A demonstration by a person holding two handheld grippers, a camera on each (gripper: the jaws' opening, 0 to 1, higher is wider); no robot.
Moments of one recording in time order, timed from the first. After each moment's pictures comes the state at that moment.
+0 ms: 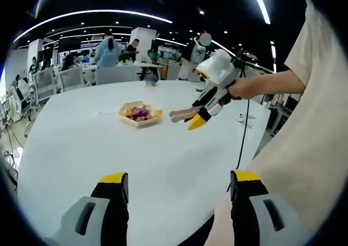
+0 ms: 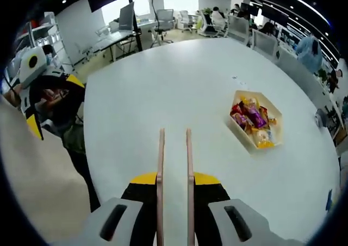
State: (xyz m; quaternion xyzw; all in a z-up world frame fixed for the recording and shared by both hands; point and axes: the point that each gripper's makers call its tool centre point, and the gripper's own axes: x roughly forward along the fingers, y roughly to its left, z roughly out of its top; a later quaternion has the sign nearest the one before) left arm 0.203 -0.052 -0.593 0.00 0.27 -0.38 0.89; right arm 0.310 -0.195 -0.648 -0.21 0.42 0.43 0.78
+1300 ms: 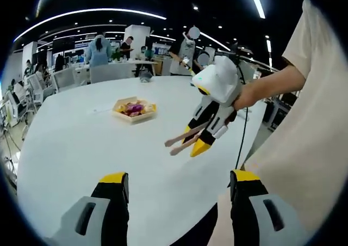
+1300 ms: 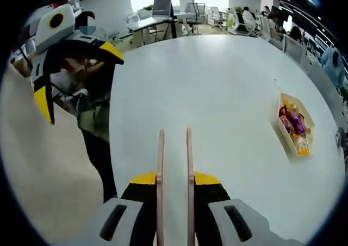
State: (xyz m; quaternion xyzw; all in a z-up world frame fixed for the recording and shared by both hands) left arm 0.194 -0.060 -0.607 0.02 0.28 -0.40 0.87; right arm 0.243 -0.149 -0.687 -0.24 0.42 0.51 0.71
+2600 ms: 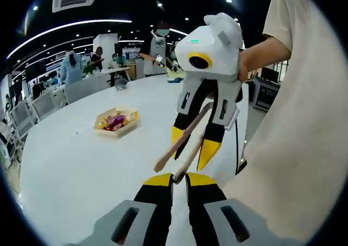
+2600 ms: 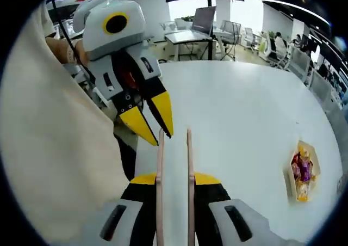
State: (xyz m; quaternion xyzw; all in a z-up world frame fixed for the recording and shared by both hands) left arm 0.211 -0.083 -0.611 0.11 0.25 -0.48 0.84; right arm 0.216 -0.104 -0.640 -0.26 0.34 0.62 0.66
